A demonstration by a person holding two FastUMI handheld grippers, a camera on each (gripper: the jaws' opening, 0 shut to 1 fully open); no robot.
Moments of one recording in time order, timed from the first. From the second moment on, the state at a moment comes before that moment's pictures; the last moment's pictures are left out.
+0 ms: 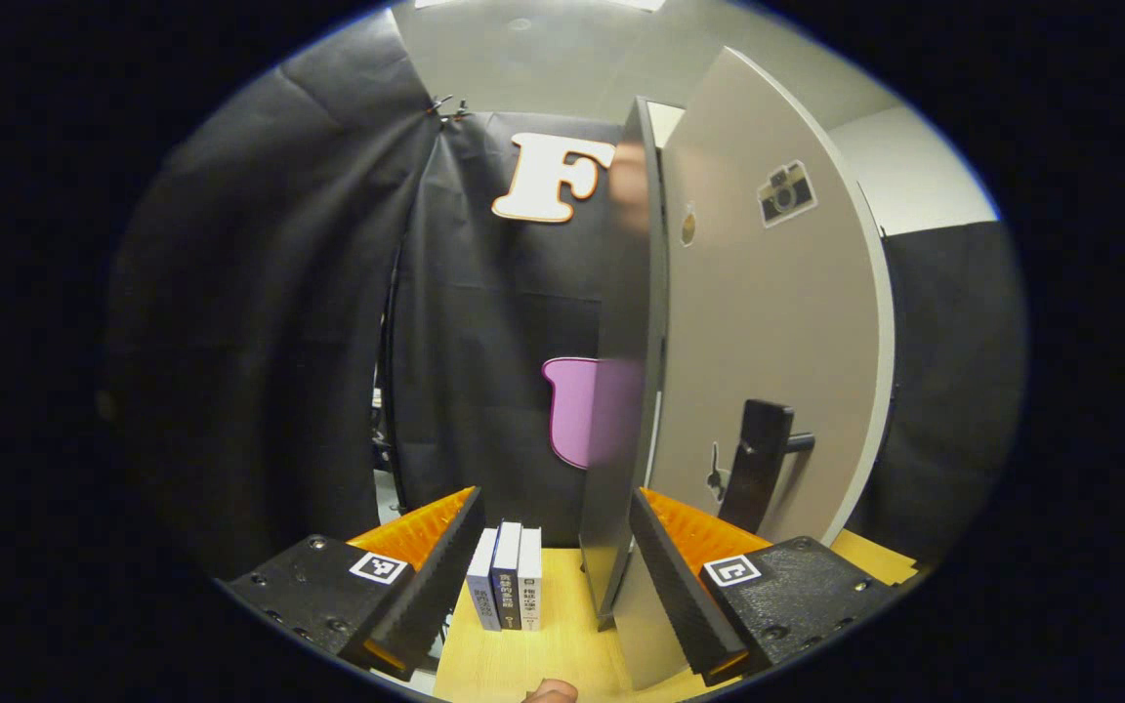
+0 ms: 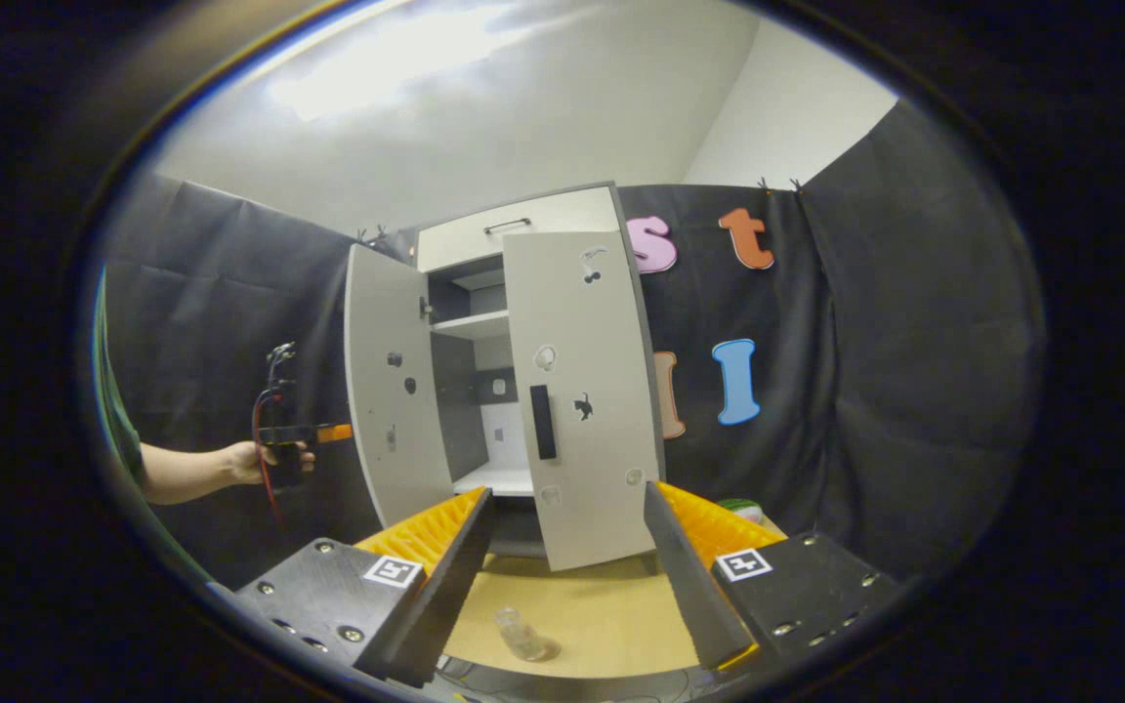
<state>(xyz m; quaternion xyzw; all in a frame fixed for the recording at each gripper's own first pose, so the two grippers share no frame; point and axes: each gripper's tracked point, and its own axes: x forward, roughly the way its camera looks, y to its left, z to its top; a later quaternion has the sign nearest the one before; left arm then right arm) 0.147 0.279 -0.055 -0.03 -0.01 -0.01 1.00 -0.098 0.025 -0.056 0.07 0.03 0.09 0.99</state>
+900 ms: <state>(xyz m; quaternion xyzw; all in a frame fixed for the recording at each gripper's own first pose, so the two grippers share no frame) 0.142 0.274 -0.055 -0.02 -0.01 0.05 1.00 -0.142 0.019 -0.056 0.06 0.03 0.06 1.00</state>
